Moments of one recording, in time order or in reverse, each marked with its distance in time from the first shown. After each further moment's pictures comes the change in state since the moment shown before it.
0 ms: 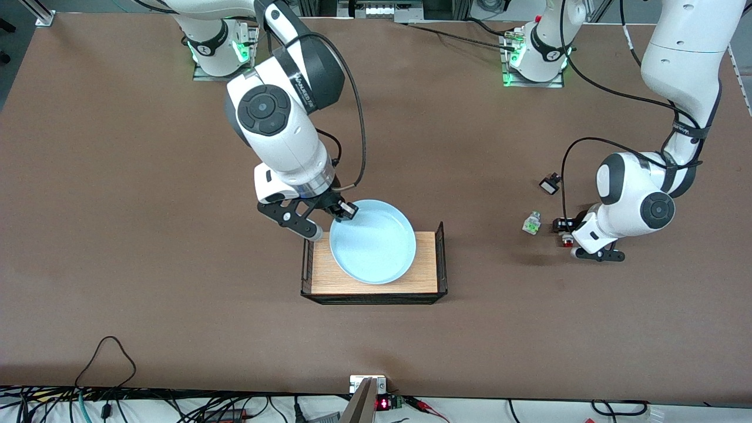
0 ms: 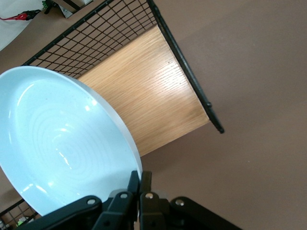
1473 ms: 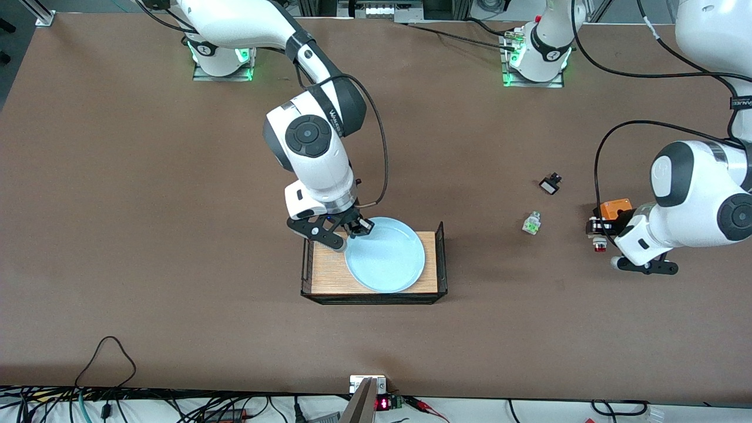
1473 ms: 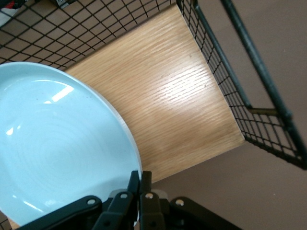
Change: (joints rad) left arm -0.001 -0.092 -0.011 0.334 0.000 -0.465 -0.001; right arm 0.040 0.101 -0.002 -0.042 -0.078 0.173 0.007
